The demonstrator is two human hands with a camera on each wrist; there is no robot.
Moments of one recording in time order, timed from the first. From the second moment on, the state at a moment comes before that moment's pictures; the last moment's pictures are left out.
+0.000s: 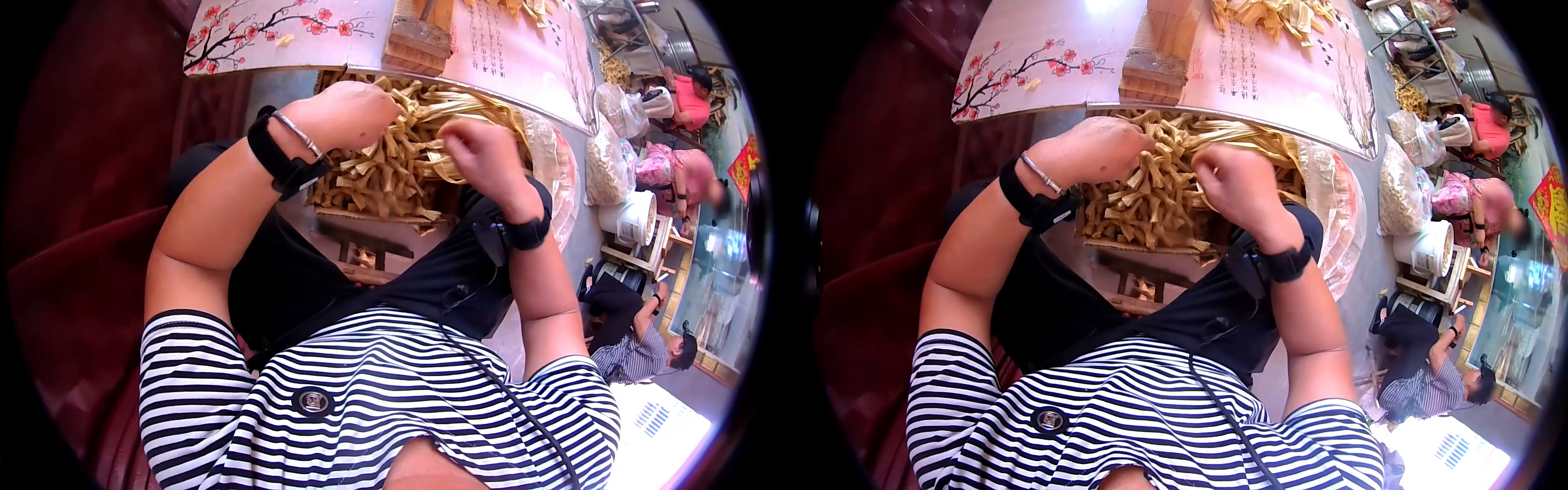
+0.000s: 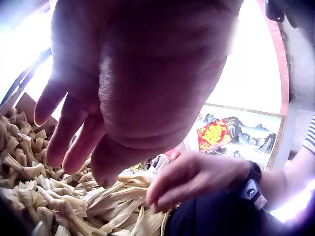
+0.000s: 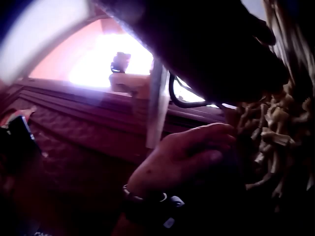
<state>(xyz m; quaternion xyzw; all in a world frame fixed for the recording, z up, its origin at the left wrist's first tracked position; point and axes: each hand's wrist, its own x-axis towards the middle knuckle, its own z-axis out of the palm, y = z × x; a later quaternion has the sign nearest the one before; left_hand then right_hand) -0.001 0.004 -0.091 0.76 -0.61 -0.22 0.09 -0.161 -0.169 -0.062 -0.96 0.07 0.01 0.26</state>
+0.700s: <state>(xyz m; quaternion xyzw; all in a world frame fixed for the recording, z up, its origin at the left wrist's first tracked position) -0.050 -0.001 -0.060 0.58 -0.58 -0.39 0.41 -0.175 -0.143 0.040 -0.87 0.03 0.05 0.48</state>
